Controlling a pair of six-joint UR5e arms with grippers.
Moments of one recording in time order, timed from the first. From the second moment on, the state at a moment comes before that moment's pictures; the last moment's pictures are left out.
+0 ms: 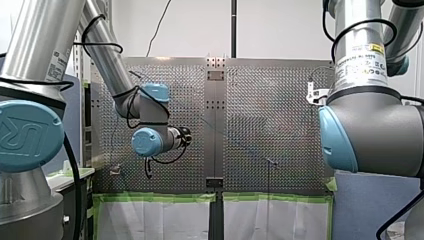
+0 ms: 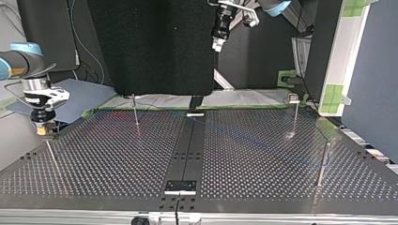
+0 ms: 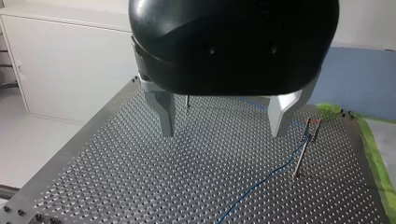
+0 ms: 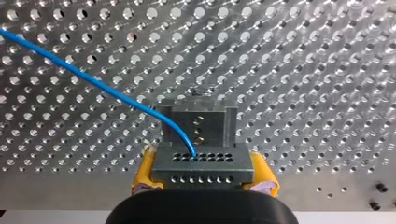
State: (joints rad) left arm -0.74 -1.80 -2.41 -2.08 -2.03 -1.78; right arm 1.50 -1.11 1.50 -0.40 1.17 1.60
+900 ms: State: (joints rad) left arm -0.72 -1.80 -2.41 -2.08 -2.02 -1.77; right arm 1.50 -1.05 1.45 -0.40 1.10 1.60
